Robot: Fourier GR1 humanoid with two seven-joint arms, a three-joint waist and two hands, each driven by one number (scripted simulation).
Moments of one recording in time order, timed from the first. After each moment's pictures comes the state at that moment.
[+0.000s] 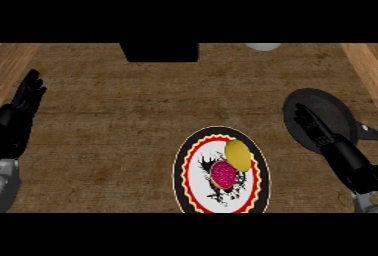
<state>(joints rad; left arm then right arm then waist) -0.18 0.52 0.01 -1.45 0.16 0.16 0.05 -0.03 -0.54 0.20 -1.59 -0.27 0.13 -0.08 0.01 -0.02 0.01</state>
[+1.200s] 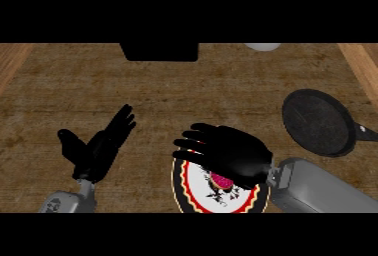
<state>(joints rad) -0.10 0.21 -0.22 -1.48 0.33 0.03 0.16 -0.64 -0.48 0.83 -1.64 0.70 0.24 -0.09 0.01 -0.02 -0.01</state>
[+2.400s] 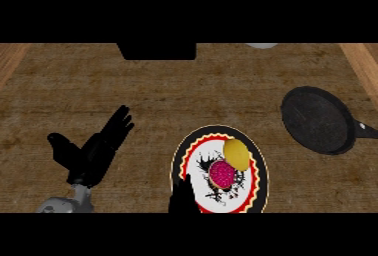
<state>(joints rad) -0.06 0.20 -0.19 -1.56 0.32 0.02 0.20 -0.48 -0.12 1.24 -1.65 1.14 0.94 0.70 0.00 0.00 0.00</state>
